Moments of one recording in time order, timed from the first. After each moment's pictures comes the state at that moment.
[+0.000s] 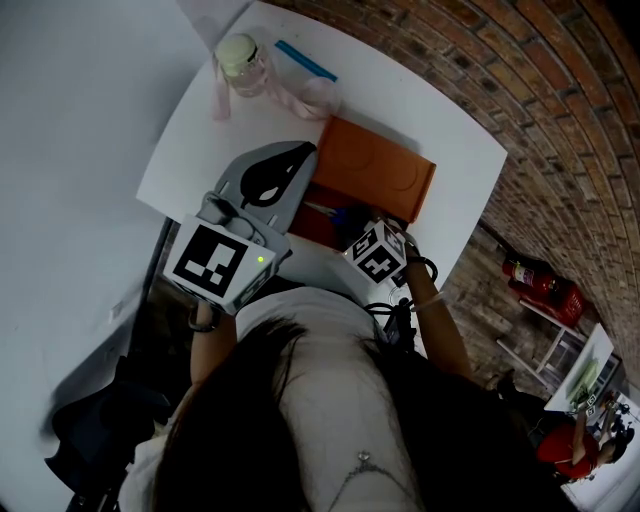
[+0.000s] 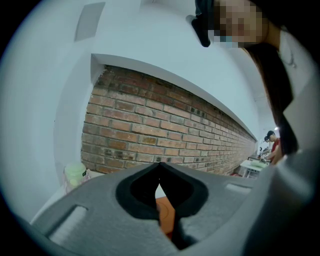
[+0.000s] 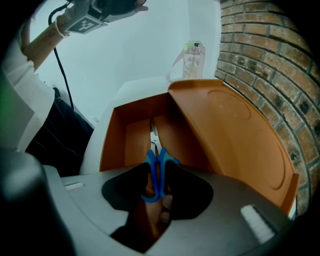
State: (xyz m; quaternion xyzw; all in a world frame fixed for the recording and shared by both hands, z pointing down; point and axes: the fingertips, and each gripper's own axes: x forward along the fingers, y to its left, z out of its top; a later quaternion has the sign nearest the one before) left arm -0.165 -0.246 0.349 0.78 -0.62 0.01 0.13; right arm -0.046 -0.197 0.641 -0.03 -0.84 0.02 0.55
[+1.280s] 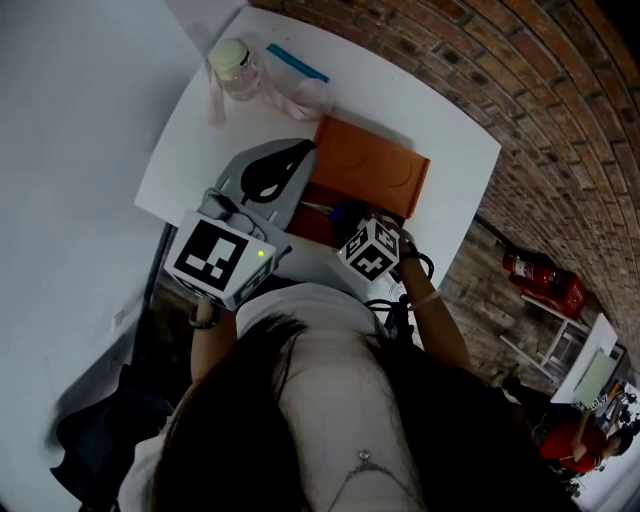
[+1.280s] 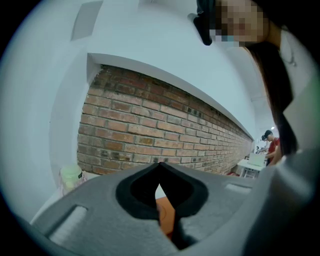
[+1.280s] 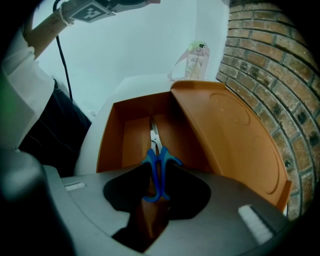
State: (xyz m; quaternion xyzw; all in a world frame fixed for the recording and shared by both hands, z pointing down) left arm -0.159 -0.246 0.351 0.79 -0.60 0.02 0.13; right arm -0.046 -0.199 0.644 -0.02 -0.83 -0.02 0.56
